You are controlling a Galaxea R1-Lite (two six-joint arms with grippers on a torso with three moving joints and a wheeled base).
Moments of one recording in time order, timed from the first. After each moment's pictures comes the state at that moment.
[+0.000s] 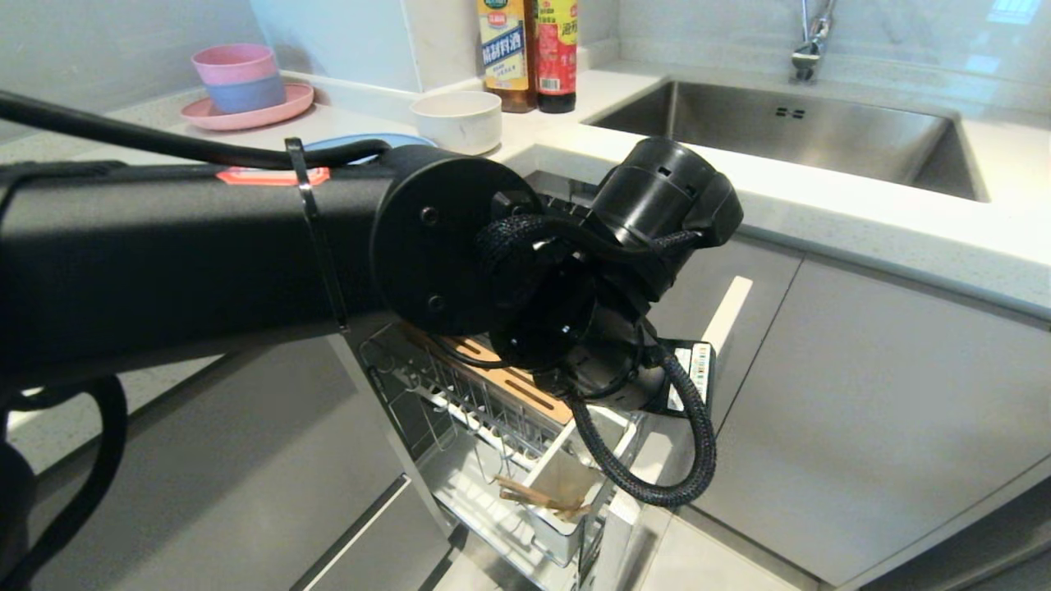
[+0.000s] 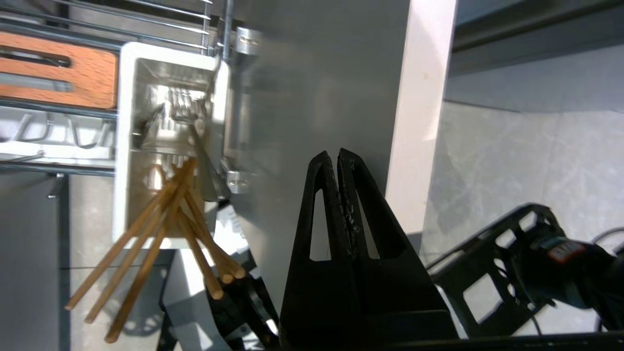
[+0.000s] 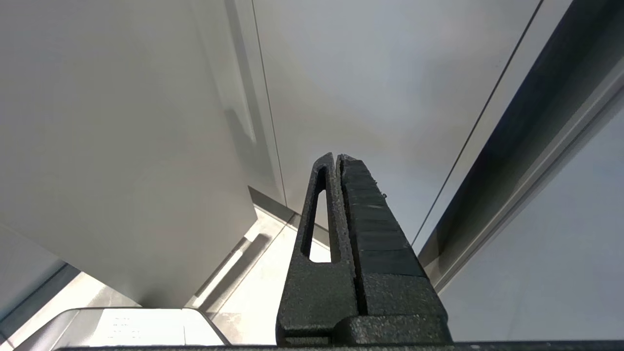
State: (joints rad) left arm -1.03 2.03 -1.92 0.70 0.21 -0.47; right arm 0.00 0.00 0.00 0.00 0.00 0.01
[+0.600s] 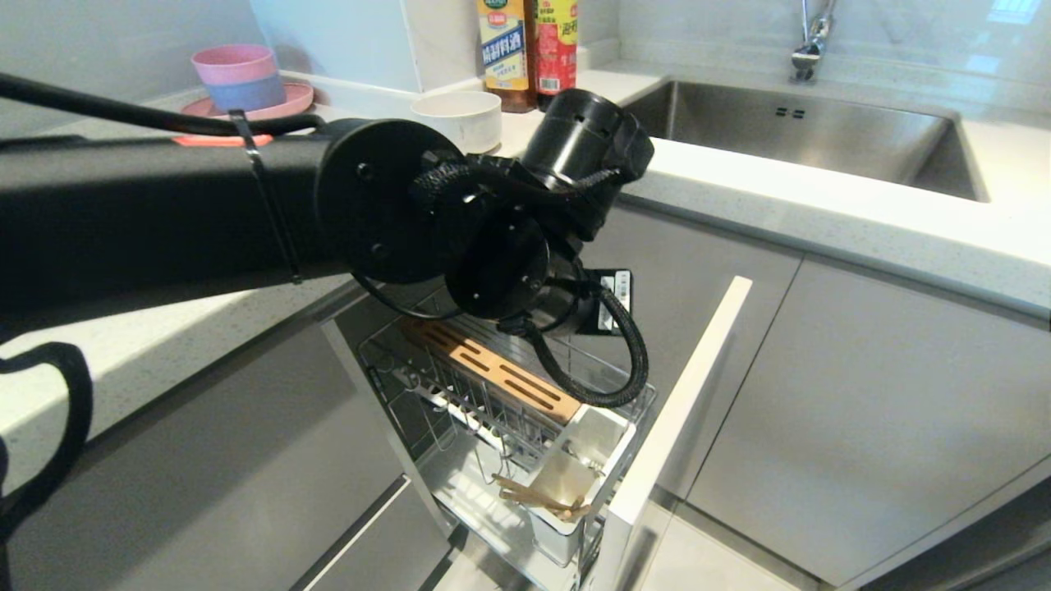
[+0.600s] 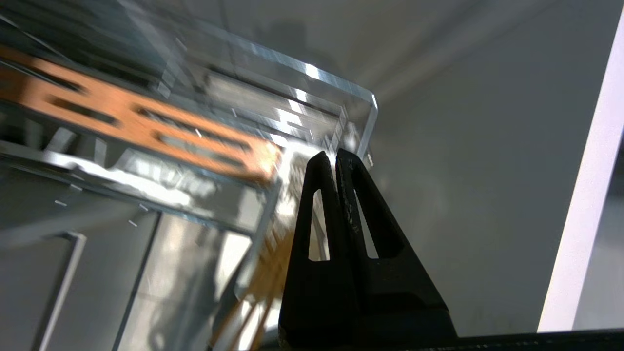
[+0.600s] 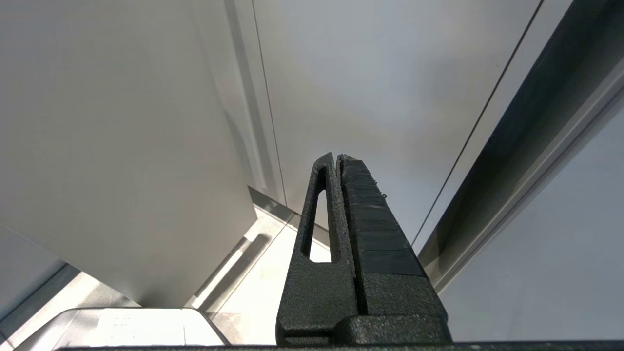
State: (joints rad) left arm -0.92 2.00 -1.92 0.61 0.46 -0.43; right arm 0.00 0.00 0.00 0.00 0.00 0.01
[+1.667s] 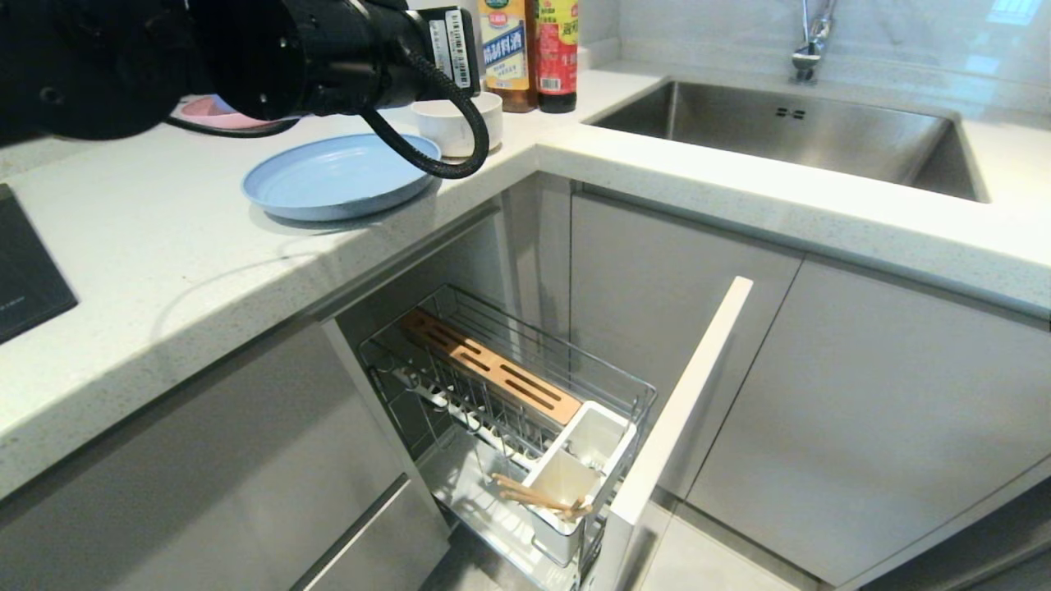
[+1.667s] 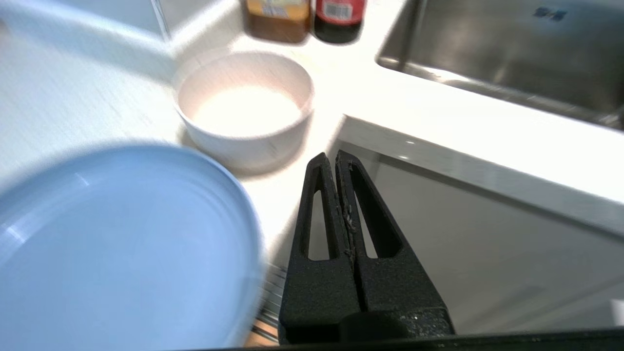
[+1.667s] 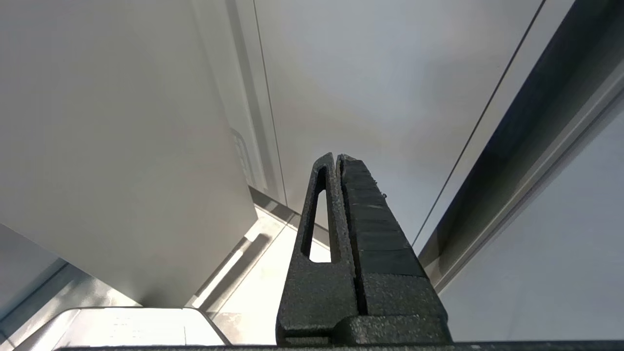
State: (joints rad) left arm -0.68 1.81 -1.94 0.10 0.47 0.06; right arm 0.00 0.00 0.00 0.00 0.00 0.01
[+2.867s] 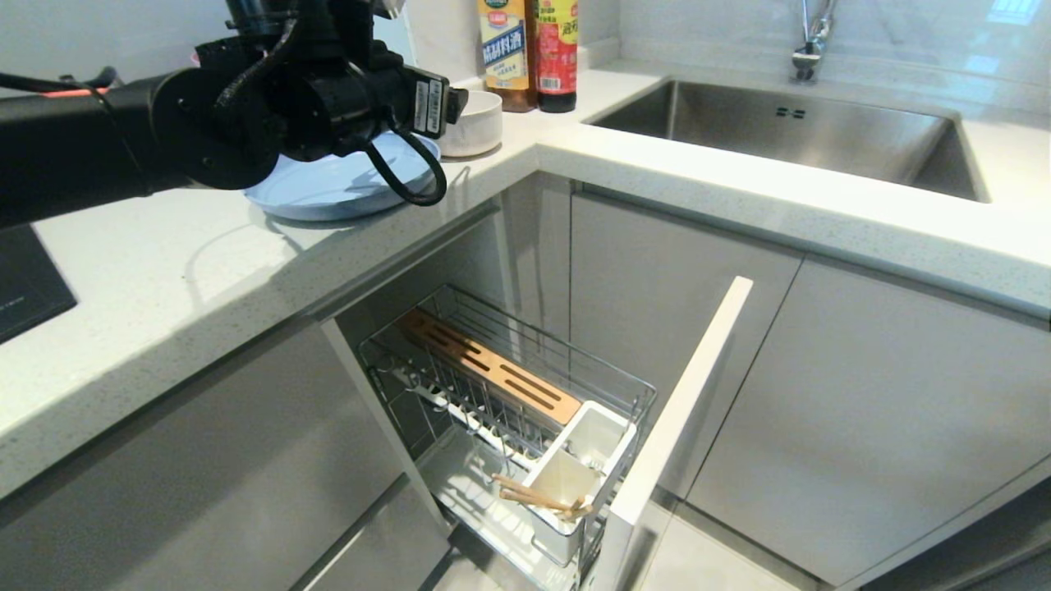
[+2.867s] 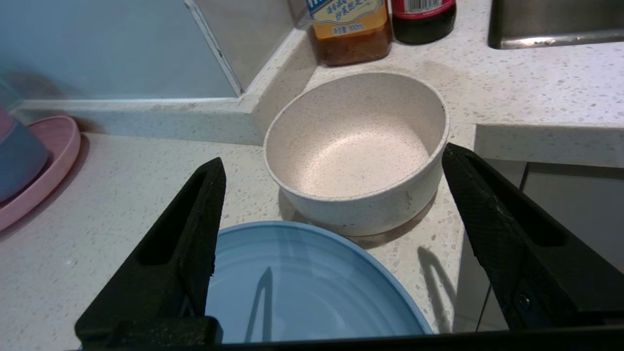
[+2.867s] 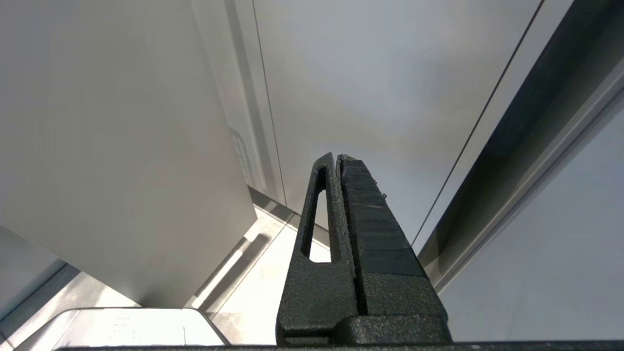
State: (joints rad) left arm -0.46 1.96 -1.96 -0.10 0.27 0.38; right arm 0.00 0.00 0.00 0.00 0.00 0.01
